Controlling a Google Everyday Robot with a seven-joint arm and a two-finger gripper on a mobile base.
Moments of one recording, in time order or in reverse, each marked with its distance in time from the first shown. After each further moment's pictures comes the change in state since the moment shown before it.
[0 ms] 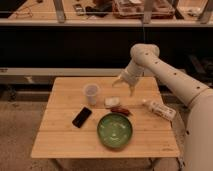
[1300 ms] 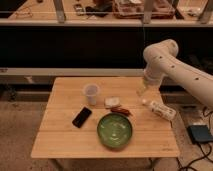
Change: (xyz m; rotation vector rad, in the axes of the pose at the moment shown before) arm 0.017 0.121 -0.067 -0.423 0.124 -0.827
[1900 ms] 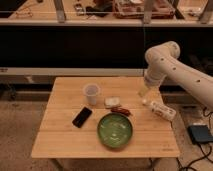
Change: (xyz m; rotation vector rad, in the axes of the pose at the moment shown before) arm 0.005 0.008 0.017 0.018 0.033 -0.101
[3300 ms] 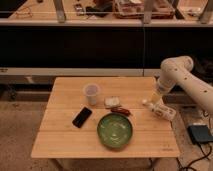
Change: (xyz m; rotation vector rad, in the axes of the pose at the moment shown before) arm -0.030 0.062 0.077 0.019 0.028 -0.364
